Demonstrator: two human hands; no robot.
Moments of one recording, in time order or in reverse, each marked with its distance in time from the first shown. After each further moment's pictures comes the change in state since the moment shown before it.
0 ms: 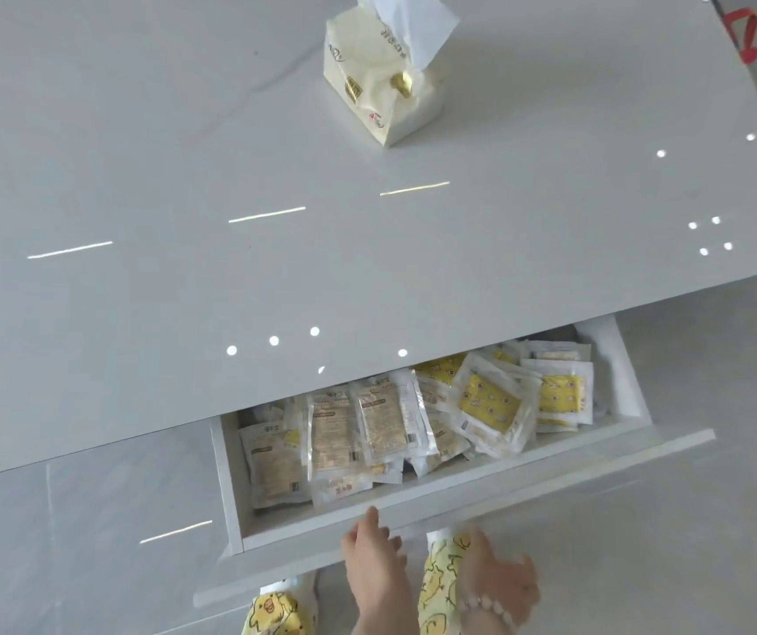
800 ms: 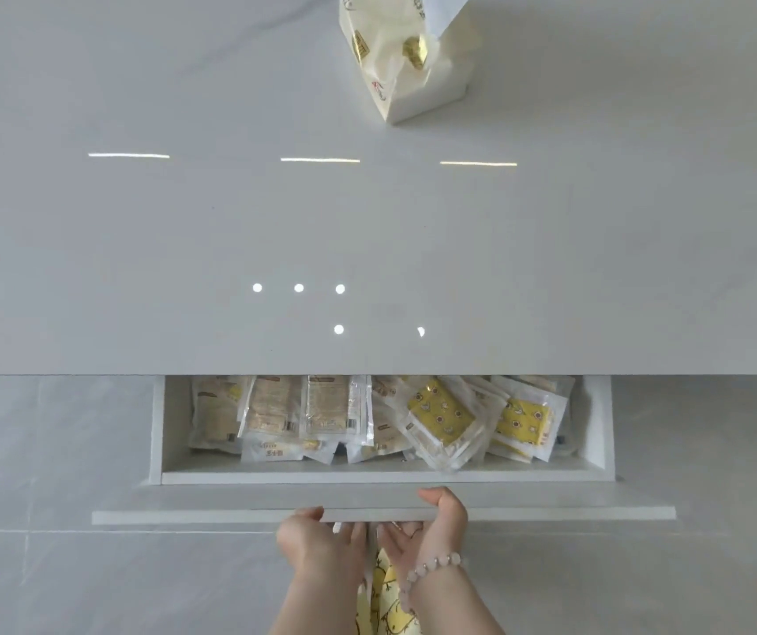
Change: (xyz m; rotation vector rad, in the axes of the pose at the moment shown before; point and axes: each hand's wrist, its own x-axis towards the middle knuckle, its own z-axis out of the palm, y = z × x) left_hand -0.040 0.007 0.088 -0.610 0.164 -0.326; right_hand 0.048 -0.095 -0.022 0.214 -0.668 0.343
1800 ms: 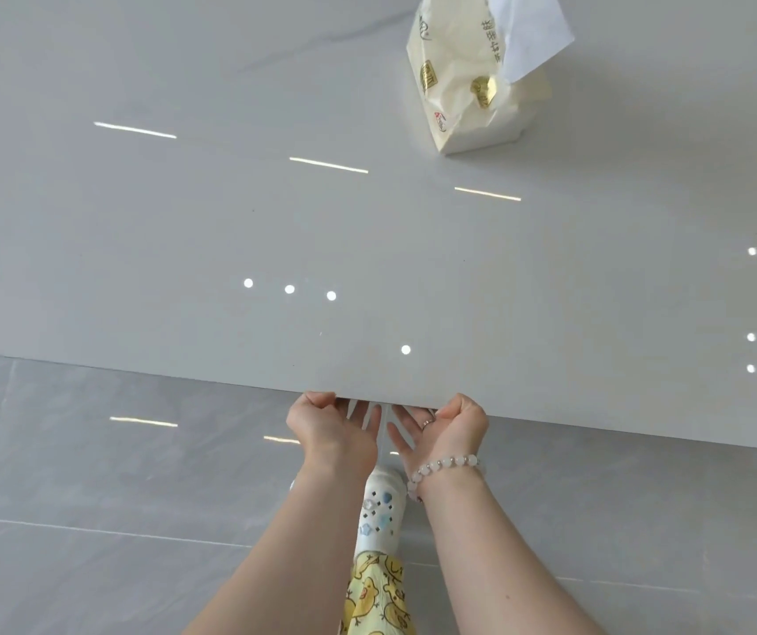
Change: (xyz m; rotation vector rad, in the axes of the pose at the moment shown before) left_hand -0.002 0.065 0.078 -0.221 -0.471 0.040; right_hand -0.018 -0.063 0.097 -0.084 -0.225 -0.269
